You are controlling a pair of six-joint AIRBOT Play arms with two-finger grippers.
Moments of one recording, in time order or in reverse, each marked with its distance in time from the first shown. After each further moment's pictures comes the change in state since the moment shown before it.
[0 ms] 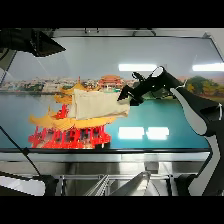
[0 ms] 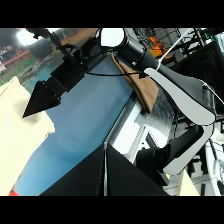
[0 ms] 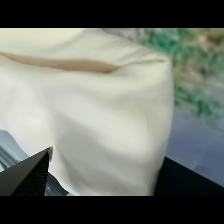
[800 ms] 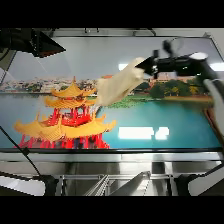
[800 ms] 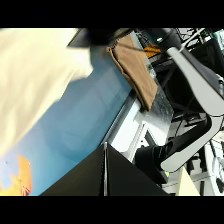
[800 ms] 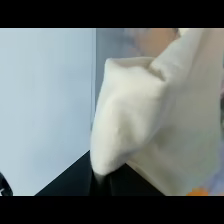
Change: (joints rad) left arm -0.002 0.000 0.000 0.000 -0.008 0.000; right arm -0.311 0.214 0.004 0.509 0.071 -0.237
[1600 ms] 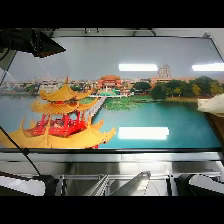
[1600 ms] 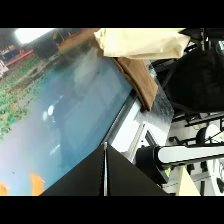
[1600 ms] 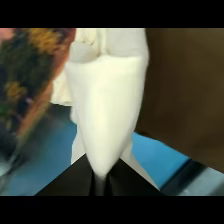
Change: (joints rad) left arm 0.000 0.000 0.000 0.002 0.000 0.001; right arm -0.805 0.472 -0.004 -1.142 0.185 0.483
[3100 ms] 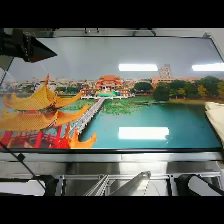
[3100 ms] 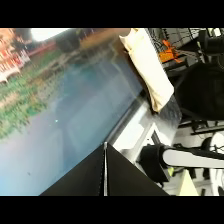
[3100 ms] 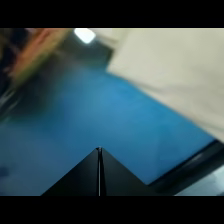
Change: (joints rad) left arm 0.074 0.127 -0.180 0.048 -0.021 0.015; right arm 0.324 0.197 -0.368 -0.022 -0.134 -0.037
